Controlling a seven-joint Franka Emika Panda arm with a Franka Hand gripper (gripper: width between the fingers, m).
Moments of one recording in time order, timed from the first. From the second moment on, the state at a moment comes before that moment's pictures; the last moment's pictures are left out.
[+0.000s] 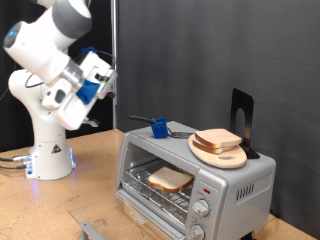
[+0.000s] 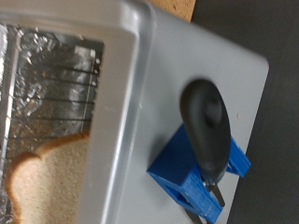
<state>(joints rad) -0.71 -0.56 0.28 -2.65 0.92 1.66 -0.22</state>
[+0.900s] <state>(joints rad) -0.76 -0.51 0.19 -2.66 1.01 1.77 -0.30</state>
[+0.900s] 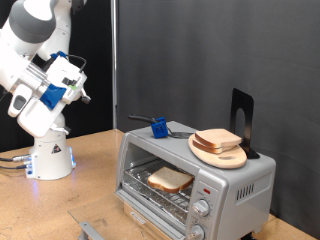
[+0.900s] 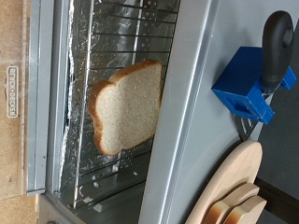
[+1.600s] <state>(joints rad) -0.77 -0.35 0.19 -2.66 1.06 1.84 -0.17</state>
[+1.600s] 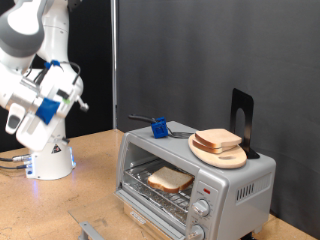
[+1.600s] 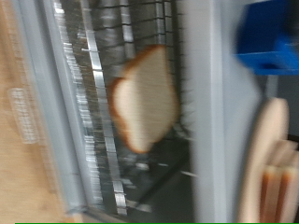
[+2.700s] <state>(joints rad) -0.76 0.10 0.28 -2.59 1.10 2.26 -0.45</state>
